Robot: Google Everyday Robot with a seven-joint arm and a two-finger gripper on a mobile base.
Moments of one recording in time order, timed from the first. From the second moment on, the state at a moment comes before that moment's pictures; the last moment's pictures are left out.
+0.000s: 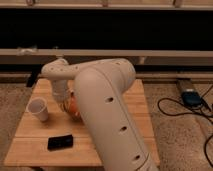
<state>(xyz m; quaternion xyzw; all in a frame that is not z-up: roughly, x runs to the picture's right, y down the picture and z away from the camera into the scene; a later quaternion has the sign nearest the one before) -0.219 0.120 0.832 -0.39 0.22 0.47 0.76</state>
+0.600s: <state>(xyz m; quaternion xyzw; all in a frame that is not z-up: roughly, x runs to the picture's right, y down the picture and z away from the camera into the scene) -0.175 0.109 0.870 -0.38 0.25 0.52 0.72</state>
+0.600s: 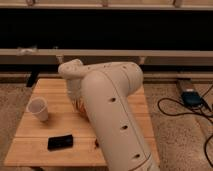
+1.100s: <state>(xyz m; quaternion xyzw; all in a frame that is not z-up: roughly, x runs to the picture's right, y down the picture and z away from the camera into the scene) -0.189 0.082 0.873 -0.39 0.21 0.52 0.73</state>
